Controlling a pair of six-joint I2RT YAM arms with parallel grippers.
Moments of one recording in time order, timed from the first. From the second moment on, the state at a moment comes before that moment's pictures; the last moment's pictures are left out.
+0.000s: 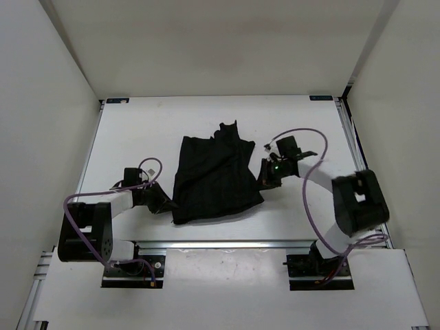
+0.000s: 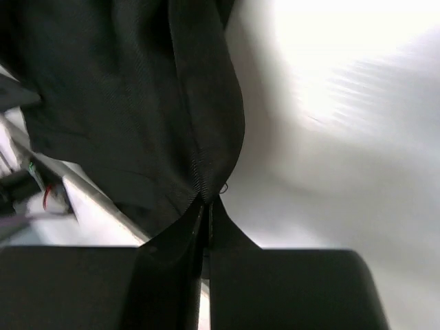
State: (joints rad) left arm -0.01 1.36 0.43 -0.21 0.61 -0.61; right arm 0.36 1.66 0.89 -0.37 -0.59 0.38
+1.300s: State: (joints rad) left arm -0.18 1.86 1.26 -0.14 0.83 -0.73; right arm 0.18 1.85 1.74 -0.95 -0.22 0.27
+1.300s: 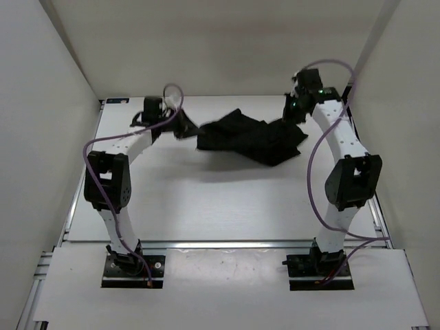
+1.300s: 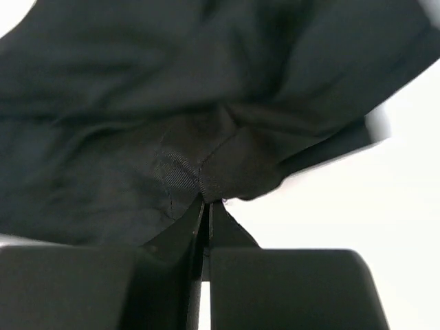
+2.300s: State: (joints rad) left arm -0.12 1.16 0.37 0.01 0.95 -0.92; right arm 0.21 0.89 0.93 -1.09 -0.20 0.49
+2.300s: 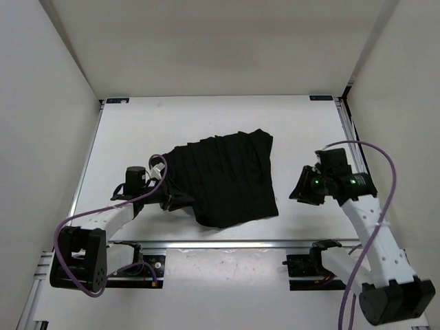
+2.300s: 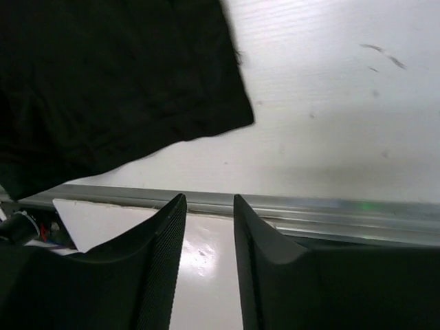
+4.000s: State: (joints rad) left arm -0.32 1.67 0.91 -0.31 0.06 -0.58; right arm 0.48 1.77 1.29 -0.76 -0.22 0.32
